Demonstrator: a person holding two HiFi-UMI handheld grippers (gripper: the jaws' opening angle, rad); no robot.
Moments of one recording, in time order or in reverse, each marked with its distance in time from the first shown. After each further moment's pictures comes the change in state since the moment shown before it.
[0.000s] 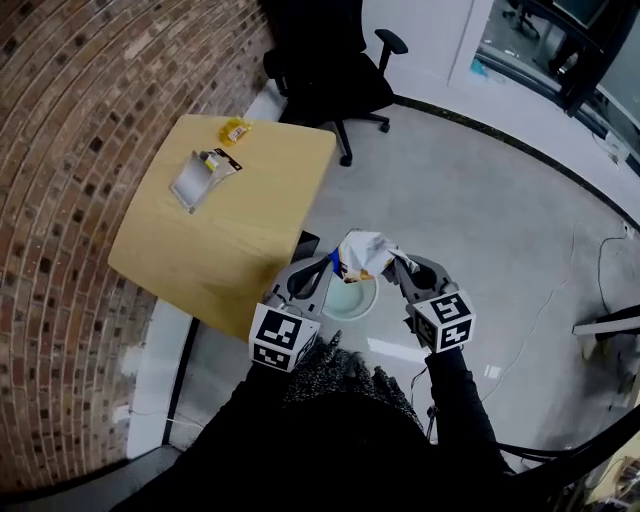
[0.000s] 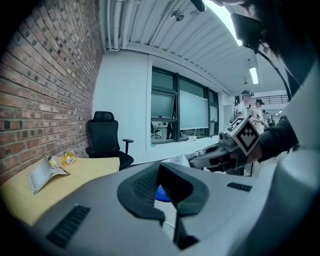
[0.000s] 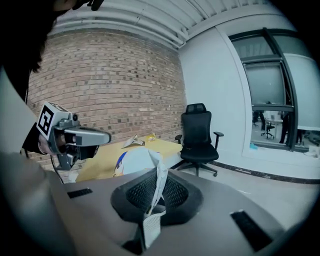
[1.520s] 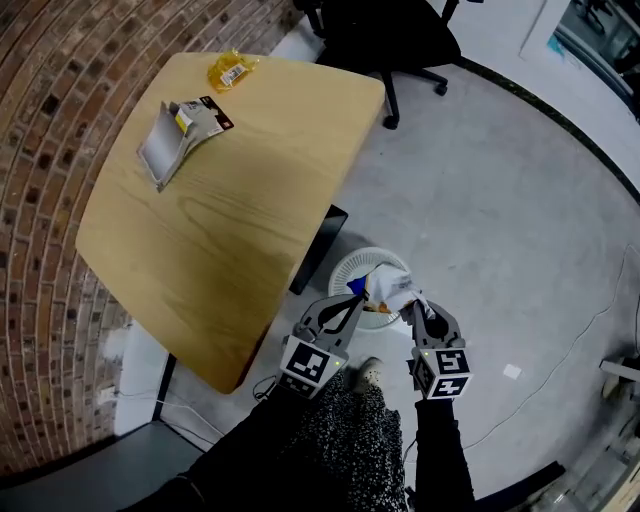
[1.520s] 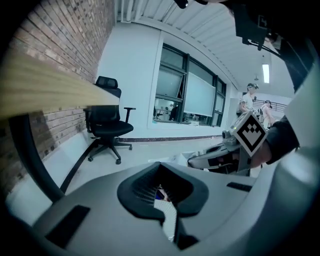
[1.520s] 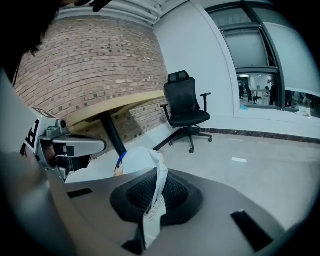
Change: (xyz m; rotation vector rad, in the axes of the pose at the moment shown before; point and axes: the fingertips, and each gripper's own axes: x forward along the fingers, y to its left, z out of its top) left arm 0.112 0.024 -0.249 -0.106 0.173 -0.031; right arm 0.134 -0.034 -0.235 0.207 0.165 -0.079
